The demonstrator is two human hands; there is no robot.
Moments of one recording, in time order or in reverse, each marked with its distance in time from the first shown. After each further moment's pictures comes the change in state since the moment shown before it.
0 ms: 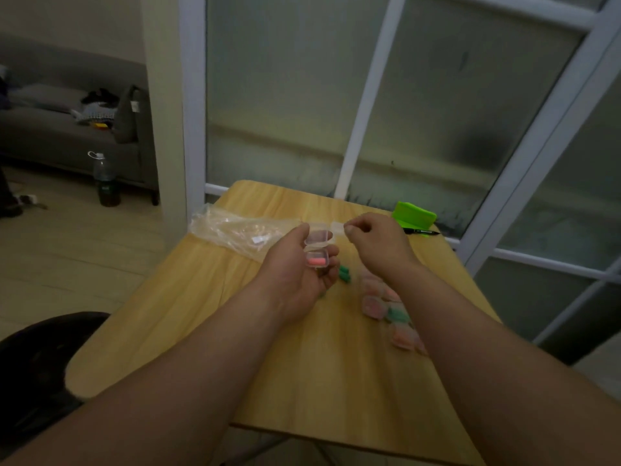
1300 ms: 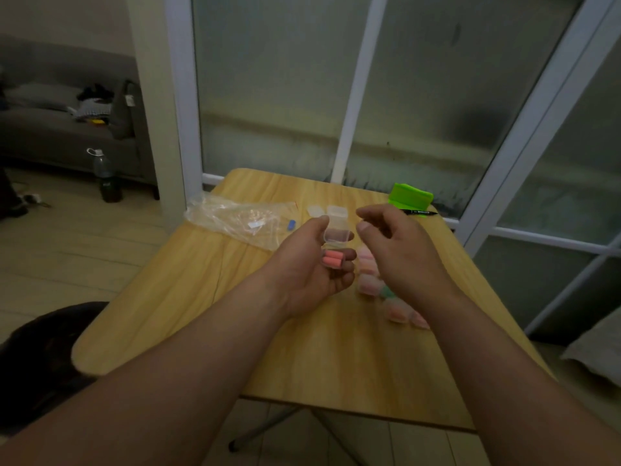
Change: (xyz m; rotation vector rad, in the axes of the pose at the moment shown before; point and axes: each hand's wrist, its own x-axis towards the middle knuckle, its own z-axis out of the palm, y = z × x) left_hand -0.016 -0.019 0.013 0.195 -0.127 -0.101; right_hand -0.087 -0.009 -0.047 0.261 0.012 -0.097
